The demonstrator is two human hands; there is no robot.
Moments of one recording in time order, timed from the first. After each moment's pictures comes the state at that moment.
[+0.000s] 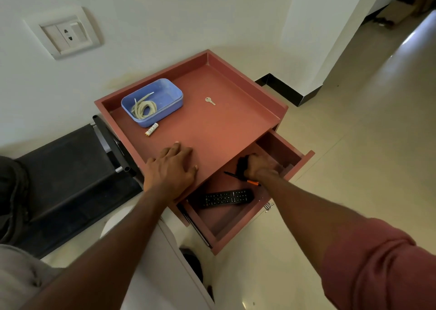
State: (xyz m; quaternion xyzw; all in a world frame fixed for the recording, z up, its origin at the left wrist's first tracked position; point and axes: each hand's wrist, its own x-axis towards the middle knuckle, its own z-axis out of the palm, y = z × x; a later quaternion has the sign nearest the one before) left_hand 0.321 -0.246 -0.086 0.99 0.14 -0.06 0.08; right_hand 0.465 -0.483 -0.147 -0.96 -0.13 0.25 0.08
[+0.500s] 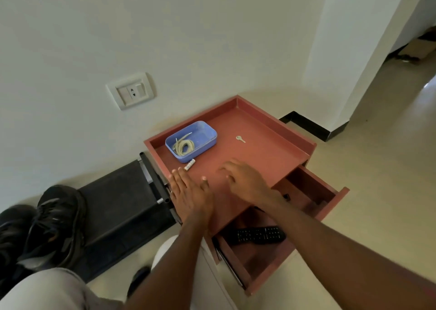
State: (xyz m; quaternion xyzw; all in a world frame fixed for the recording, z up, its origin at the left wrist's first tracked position) left_hand 0.326 -0.241 -0.081 0.87 0.41 0.11 0.26; right_hand 0.432 -0.373 -0.065 -0.88 -0.38 0.05 0.27
